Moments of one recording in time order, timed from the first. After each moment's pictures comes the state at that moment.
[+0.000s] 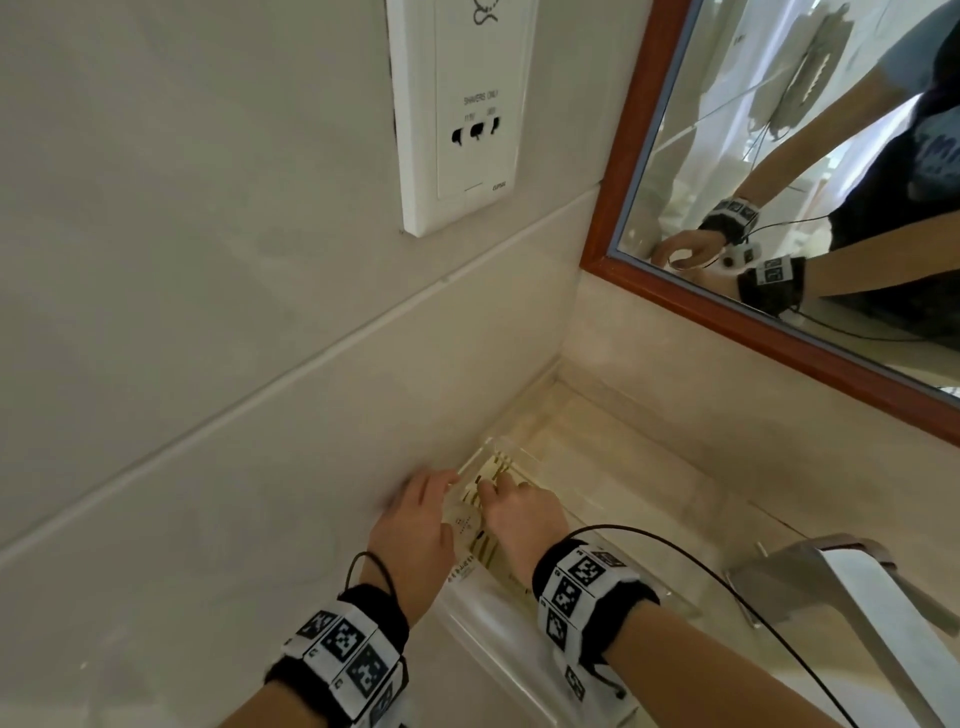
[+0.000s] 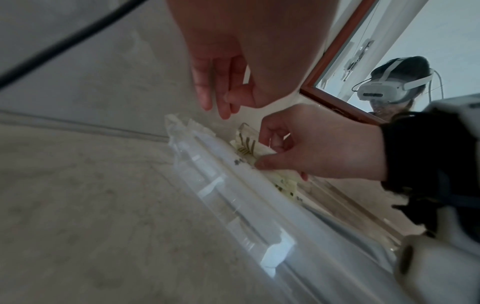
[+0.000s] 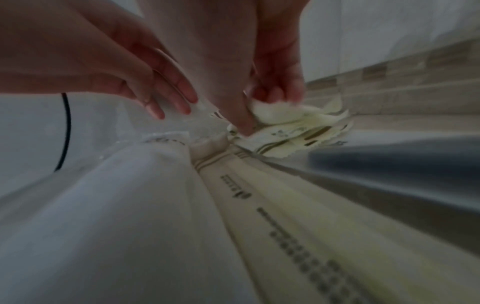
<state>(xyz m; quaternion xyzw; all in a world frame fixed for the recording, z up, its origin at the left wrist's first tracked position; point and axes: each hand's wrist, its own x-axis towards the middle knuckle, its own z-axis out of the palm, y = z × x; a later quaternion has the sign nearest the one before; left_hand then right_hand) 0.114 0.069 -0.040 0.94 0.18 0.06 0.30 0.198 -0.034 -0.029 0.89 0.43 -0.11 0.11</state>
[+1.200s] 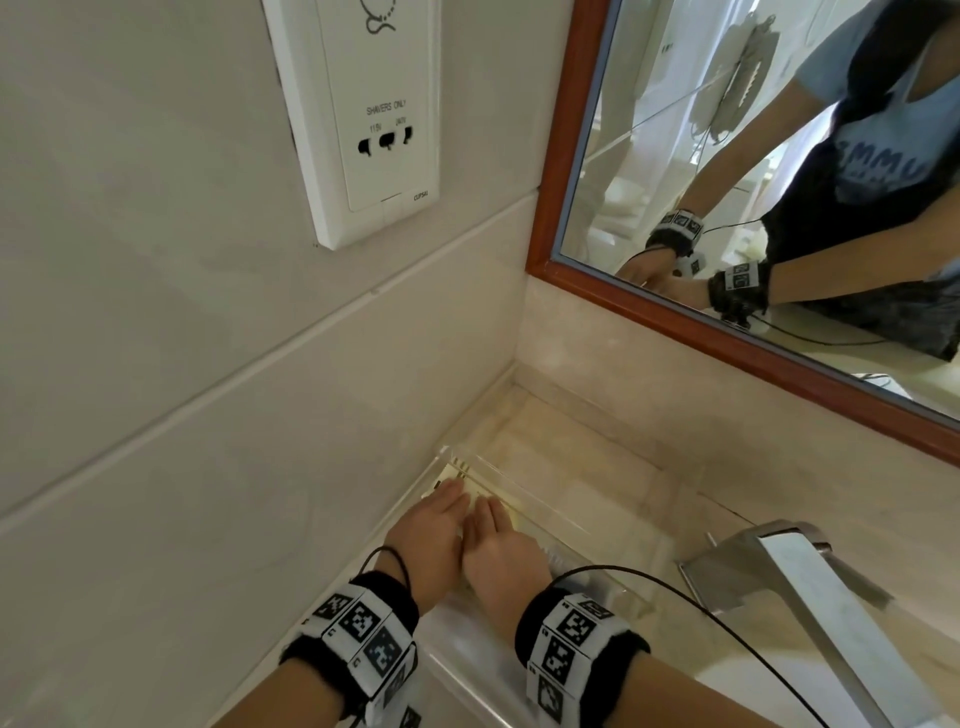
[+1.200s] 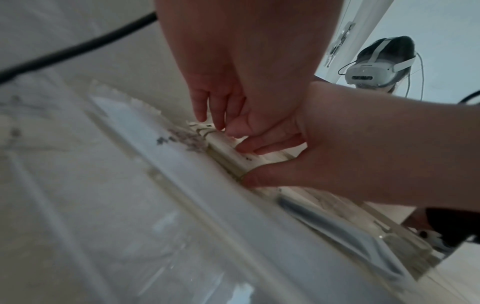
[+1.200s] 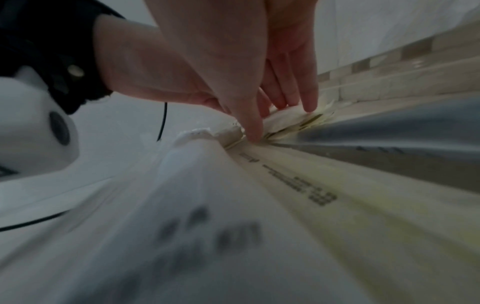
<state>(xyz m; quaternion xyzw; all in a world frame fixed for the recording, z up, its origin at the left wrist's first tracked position) 0.159 0.046 -0.051 0.97 0.01 -0.09 0.23 0.185 -0.053 -0.058 0.94 0.34 -0.10 0.03</state>
